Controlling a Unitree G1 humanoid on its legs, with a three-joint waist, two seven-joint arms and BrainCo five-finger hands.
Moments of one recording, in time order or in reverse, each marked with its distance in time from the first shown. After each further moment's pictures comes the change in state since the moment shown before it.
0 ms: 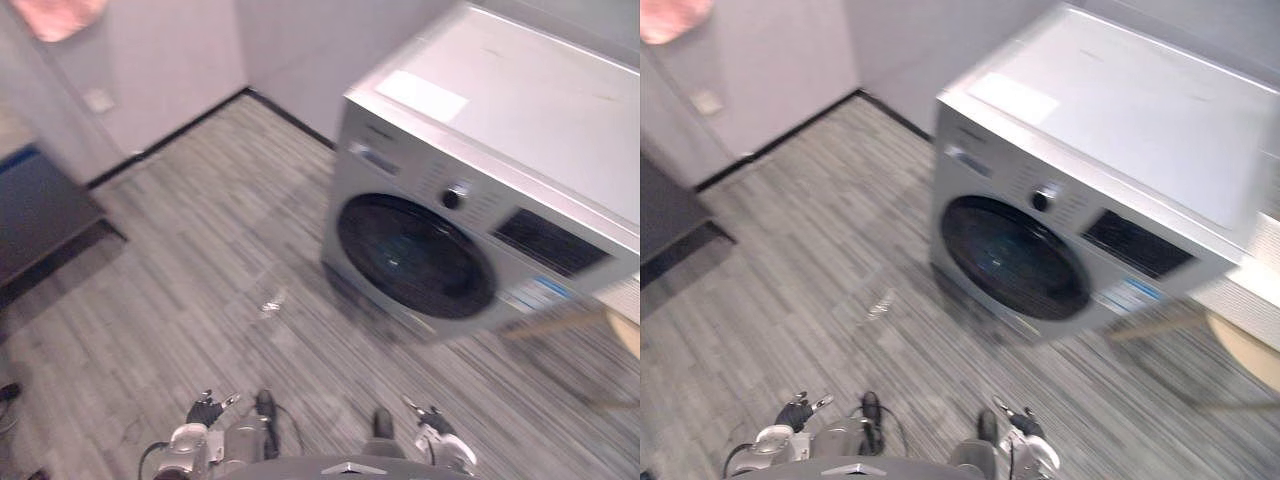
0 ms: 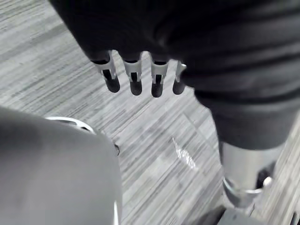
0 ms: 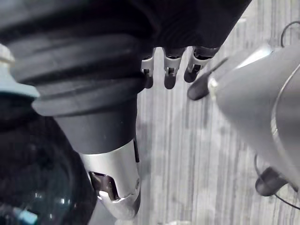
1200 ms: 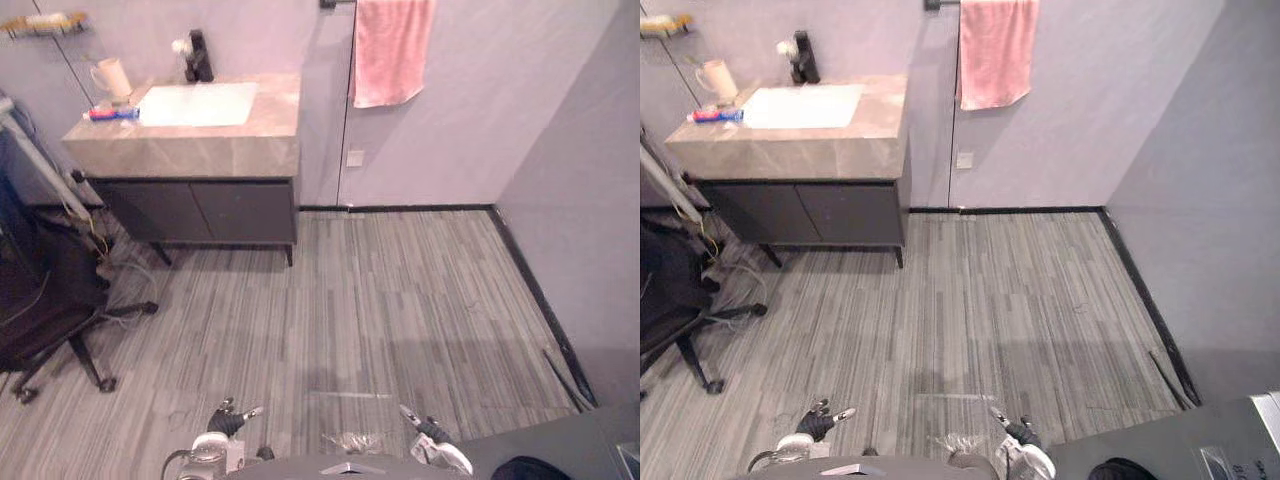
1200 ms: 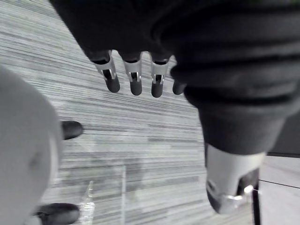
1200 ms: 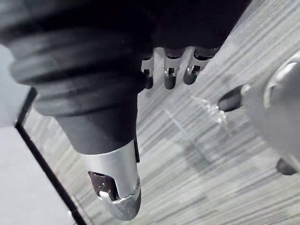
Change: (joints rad) left arm 0.016 -0.047 0.004 -0.002 0.072 0.008 0.000; right arm -0.015 0.046 0.049 0.046 0.001 -0.031 -0.028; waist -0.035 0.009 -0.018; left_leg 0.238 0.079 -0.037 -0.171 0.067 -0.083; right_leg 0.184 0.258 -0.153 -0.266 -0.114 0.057
